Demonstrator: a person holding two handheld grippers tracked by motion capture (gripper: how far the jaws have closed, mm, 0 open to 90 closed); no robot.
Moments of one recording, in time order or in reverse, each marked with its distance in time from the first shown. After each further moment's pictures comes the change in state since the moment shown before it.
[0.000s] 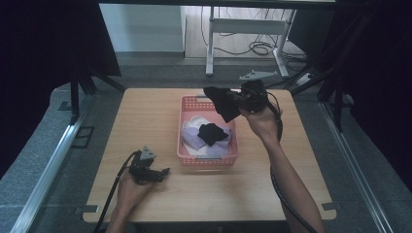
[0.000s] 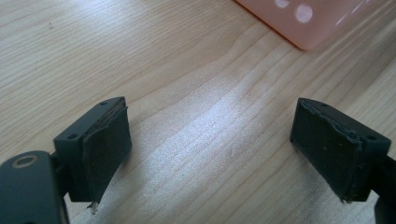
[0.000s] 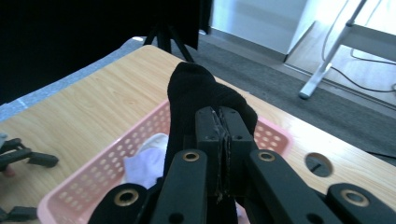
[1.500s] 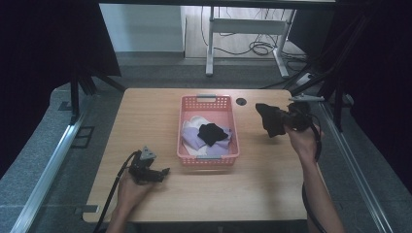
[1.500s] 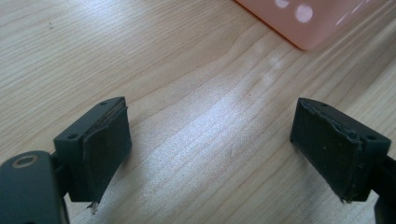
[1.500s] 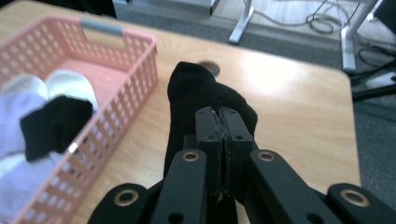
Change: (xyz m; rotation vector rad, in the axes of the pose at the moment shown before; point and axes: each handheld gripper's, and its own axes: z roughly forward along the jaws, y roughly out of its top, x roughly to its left) left arm 0.000 0.000 0.000 -0.001 0.000 -0.001; right arm -0.106 -0.113 -0.035 0.113 -0.250 0.187
